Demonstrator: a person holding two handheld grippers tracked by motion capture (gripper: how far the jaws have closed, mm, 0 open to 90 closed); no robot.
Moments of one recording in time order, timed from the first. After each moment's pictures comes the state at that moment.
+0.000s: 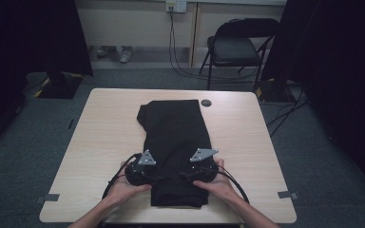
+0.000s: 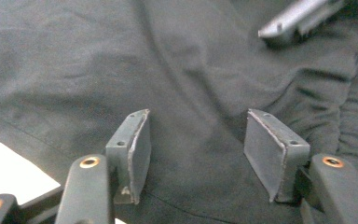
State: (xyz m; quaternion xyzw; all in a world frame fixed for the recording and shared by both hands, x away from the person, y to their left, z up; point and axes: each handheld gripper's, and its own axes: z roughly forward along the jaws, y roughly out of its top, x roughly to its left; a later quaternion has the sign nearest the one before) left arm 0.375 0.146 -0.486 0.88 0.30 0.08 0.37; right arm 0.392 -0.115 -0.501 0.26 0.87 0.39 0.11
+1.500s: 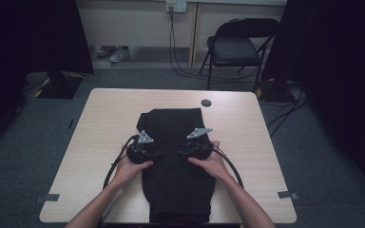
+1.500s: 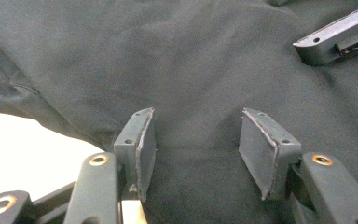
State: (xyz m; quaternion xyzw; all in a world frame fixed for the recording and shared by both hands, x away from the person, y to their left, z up) left arm 0.440 0.150 -0.497 0.85 0.35 0.15 0.37; right arm 0.467 -0.104 -0.498 0.32 0.86 0.37 0.13
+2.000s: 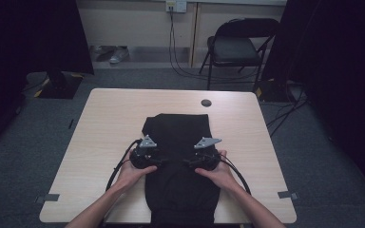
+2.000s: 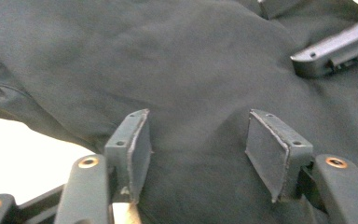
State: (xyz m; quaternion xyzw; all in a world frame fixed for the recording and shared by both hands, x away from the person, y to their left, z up) left arm 0.426 0.140 -0.494 0.84 0.34 0.11 0.40; right arm 0.432 -0.125 -0.501 0.31 0.86 0.39 0.13
